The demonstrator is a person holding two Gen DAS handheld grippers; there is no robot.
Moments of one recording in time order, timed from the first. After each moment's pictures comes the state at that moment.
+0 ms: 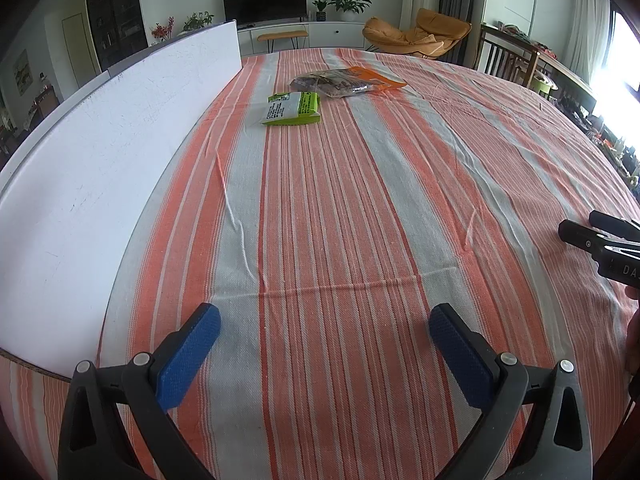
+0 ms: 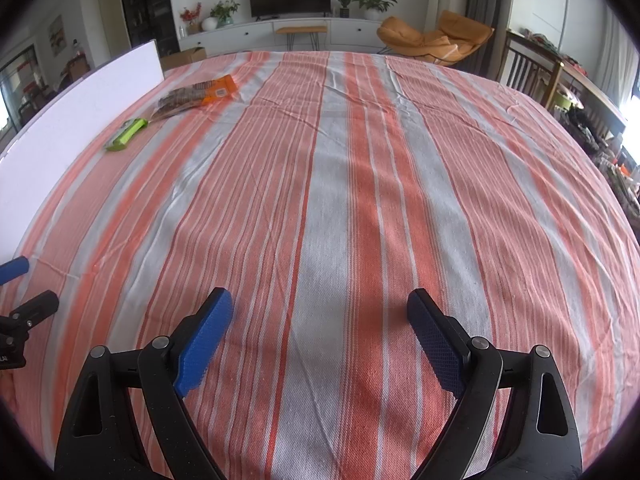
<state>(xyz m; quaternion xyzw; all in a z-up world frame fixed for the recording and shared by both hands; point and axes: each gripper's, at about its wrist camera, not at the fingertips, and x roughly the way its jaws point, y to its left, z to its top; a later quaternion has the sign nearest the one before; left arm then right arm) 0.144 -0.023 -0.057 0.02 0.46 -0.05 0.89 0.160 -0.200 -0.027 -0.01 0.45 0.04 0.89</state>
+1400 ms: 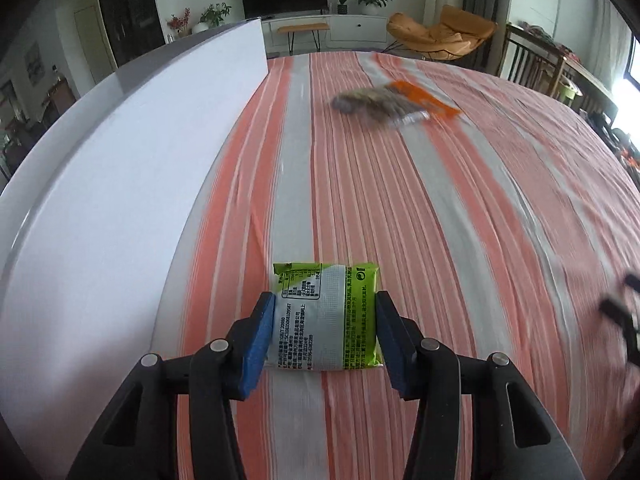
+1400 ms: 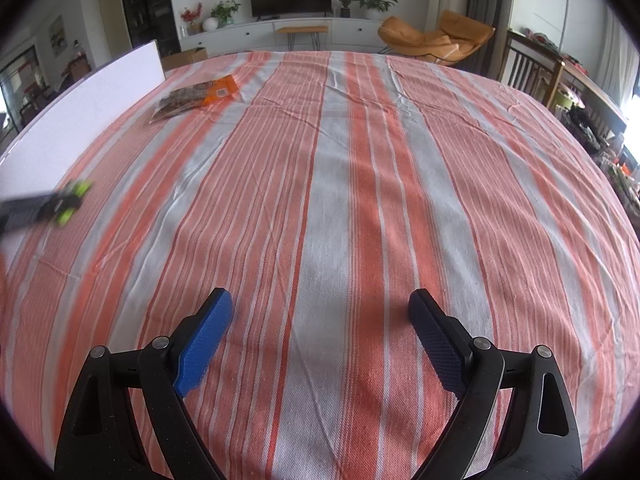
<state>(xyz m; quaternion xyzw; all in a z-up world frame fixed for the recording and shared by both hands) 0.200 -0.002 -0.040 0.02 0.47 -0.01 0.88 0.160 -0.199 -0.026 -0.01 0.45 0.04 0.89</state>
